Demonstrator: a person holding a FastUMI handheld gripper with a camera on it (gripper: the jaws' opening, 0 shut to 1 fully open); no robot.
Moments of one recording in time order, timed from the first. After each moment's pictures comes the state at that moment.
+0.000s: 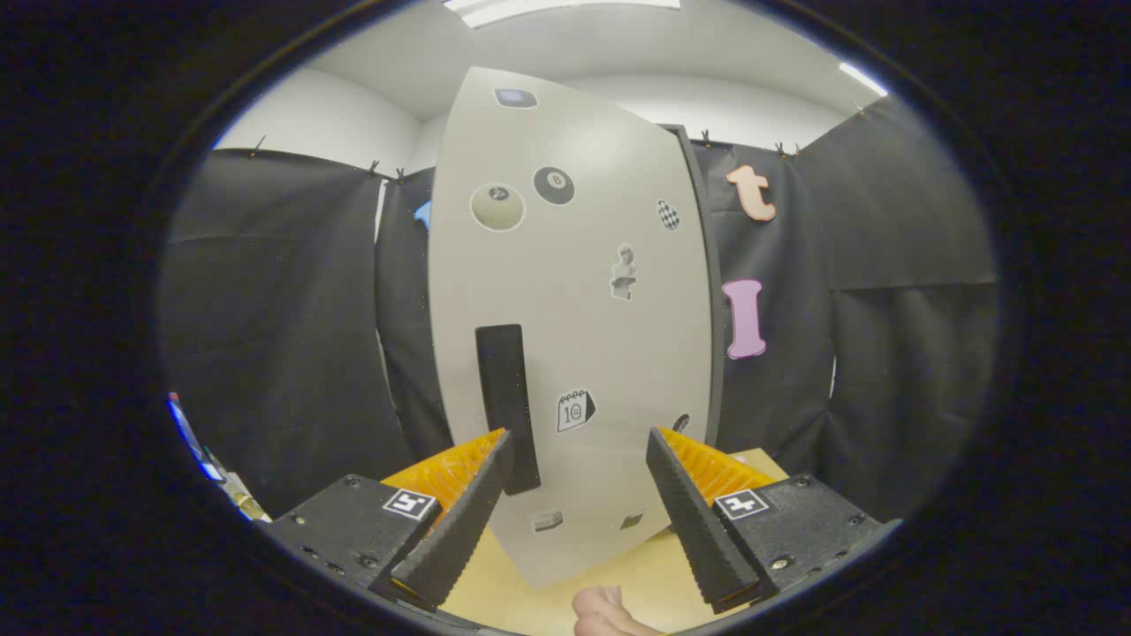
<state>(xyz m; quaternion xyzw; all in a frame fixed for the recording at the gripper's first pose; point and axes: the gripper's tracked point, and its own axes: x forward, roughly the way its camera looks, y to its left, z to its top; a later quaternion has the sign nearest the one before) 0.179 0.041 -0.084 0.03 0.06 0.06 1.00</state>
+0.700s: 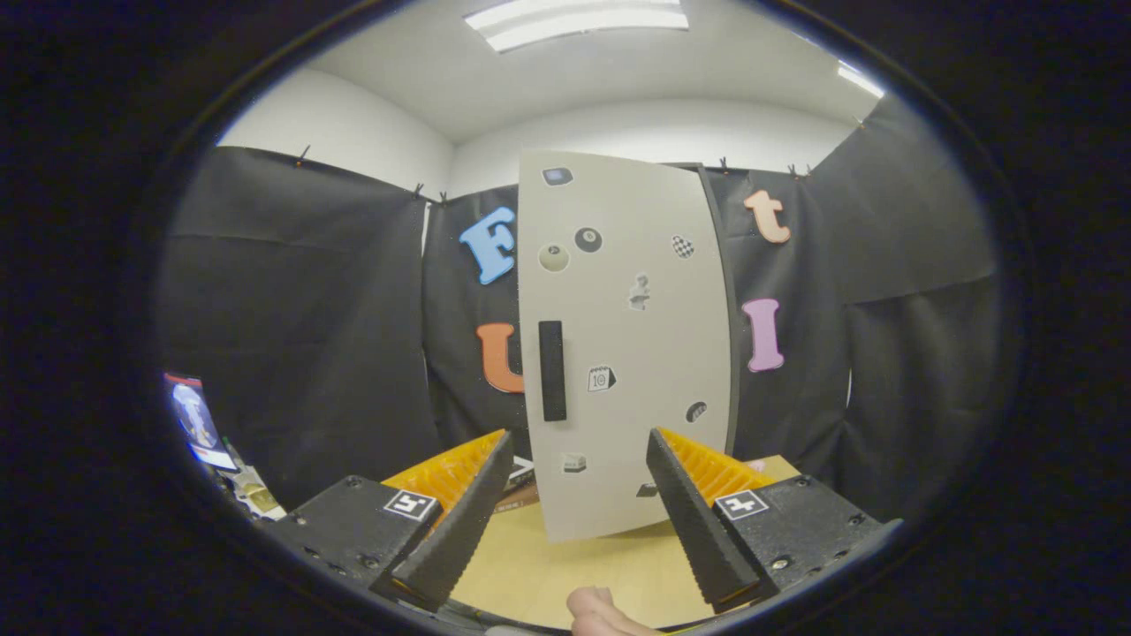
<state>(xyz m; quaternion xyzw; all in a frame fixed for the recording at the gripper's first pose) 0.078 0.060 -0.100 0.02 0.00 0.10 0.99</state>
